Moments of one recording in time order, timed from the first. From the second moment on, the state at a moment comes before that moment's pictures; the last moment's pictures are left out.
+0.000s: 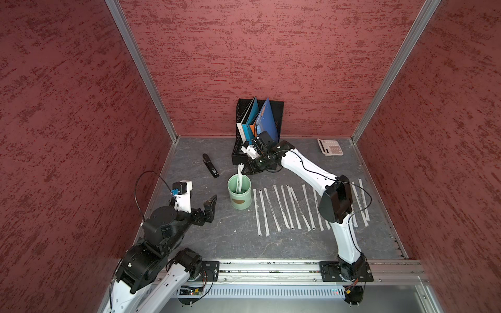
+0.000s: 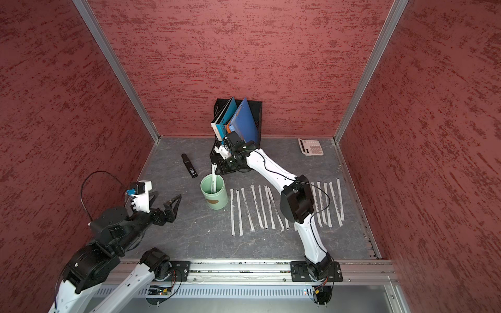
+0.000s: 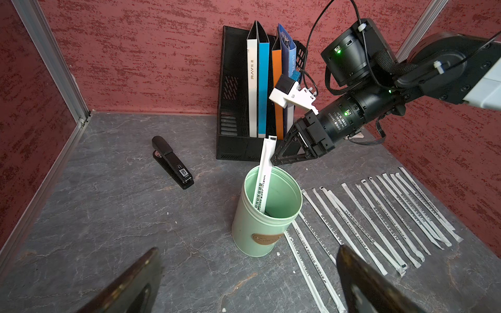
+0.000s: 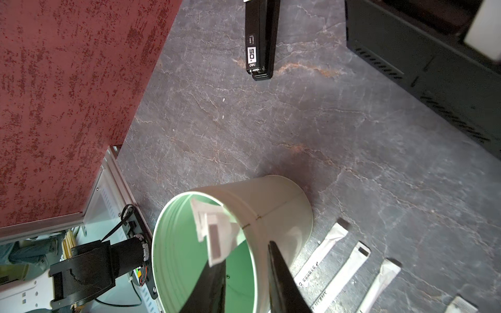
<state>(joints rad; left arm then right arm) -0.48 0.35 0.85 -0.81 -0.16 -0.26 0.68 2.19 2.12 -0.91 -0.49 0.26</state>
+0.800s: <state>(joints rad) -0.48 0.35 0.85 -0.81 -0.16 -0.26 0.68 2.23 2.18 -0.89 -0.52 0.29</state>
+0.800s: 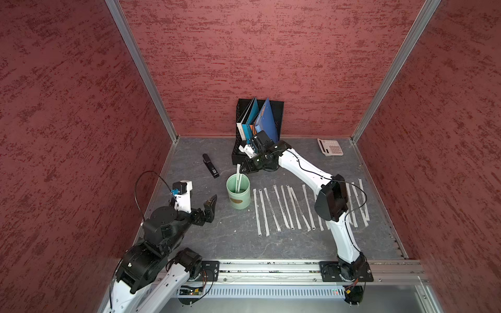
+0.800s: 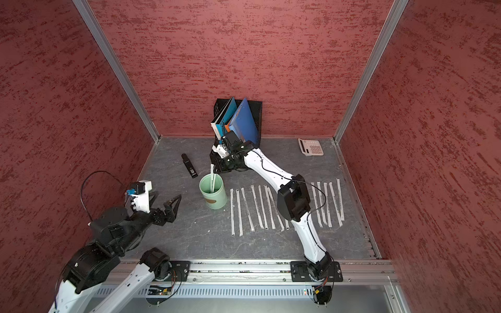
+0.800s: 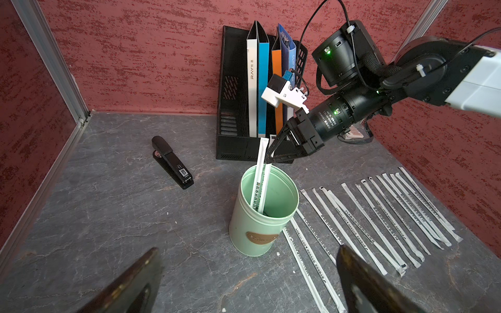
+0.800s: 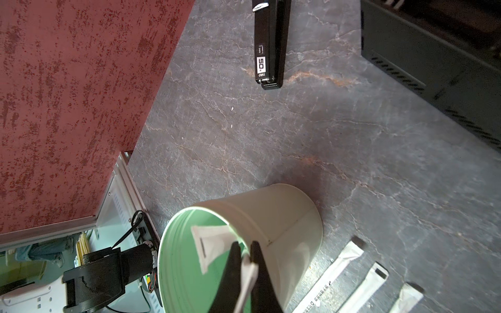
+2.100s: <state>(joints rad) -0.48 0.34 0.85 -0.81 -0.16 -0.26 0.68 1.77 2.19 -1.09 -0.36 0.22</state>
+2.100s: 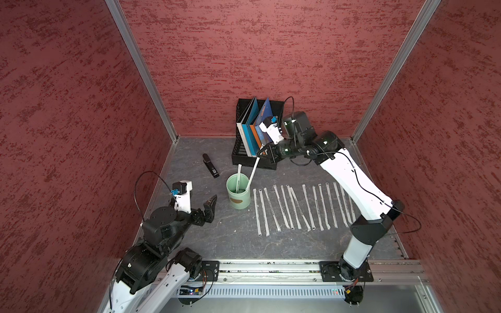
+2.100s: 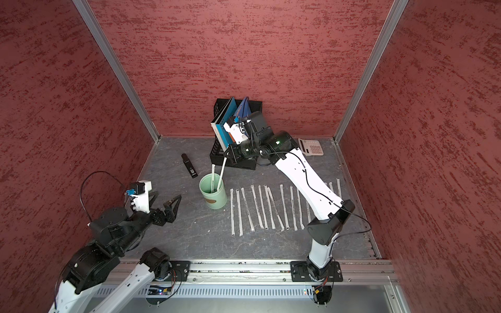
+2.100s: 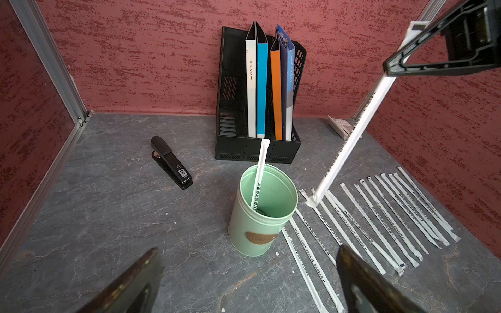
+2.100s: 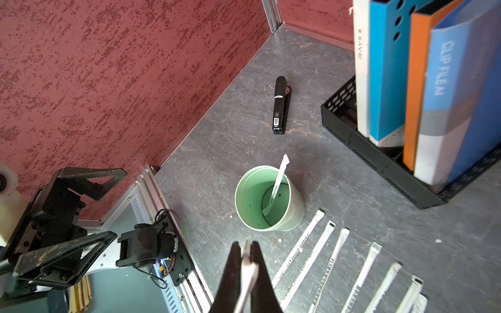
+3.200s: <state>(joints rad) -0.48 0.33 0.85 -0.81 -0.14 -0.26 0.65 2.04 2.12 -1.53 -0.15 0.15</state>
